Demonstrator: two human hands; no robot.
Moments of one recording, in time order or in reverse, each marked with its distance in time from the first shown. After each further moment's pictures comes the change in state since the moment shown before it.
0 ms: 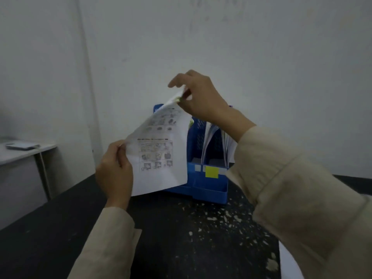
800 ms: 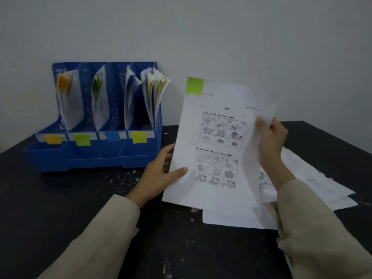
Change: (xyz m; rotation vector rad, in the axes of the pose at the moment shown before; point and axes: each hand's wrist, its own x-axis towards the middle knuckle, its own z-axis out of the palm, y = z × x) left_hand -0.165 0.090 0.083 -0.569 -1.372 -0.177; right_hand -0.291 0.130 -0.093 0.304 0.907 0.938
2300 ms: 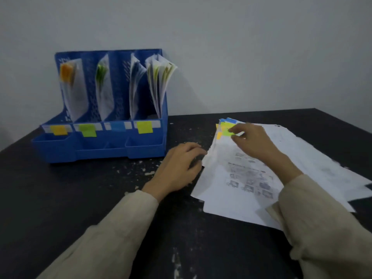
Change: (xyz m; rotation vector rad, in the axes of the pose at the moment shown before) left_hand 0.011 0.005 0.017 0.685 -0.064 0.339; right_hand -0.020 0.010 0.016 -0.935 -0.632 -0.144
